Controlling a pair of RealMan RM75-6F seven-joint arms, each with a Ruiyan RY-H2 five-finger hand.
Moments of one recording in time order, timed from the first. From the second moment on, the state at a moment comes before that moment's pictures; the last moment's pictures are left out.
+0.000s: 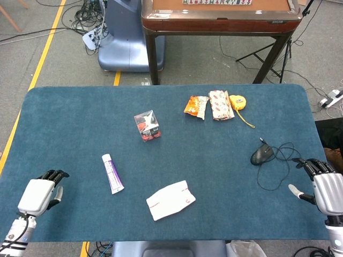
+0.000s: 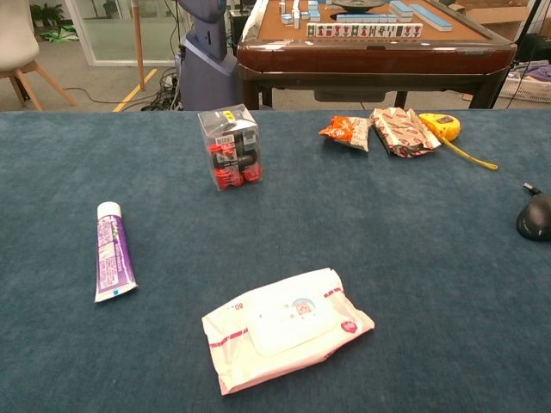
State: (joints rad) left arm -0.19 -1.17 -0.02 -1.65 1.51 1.33 0.23; right arm 0.05 -1.11 0.06 -1.57 -1.61 1.61 0.06
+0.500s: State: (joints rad) left arm -0.30 -1.15 -0.01 -1.66 1.44 1.11 0.24; right arm 0.04 -1.10 0.07 -1.56 -1.60 1.62 0.09
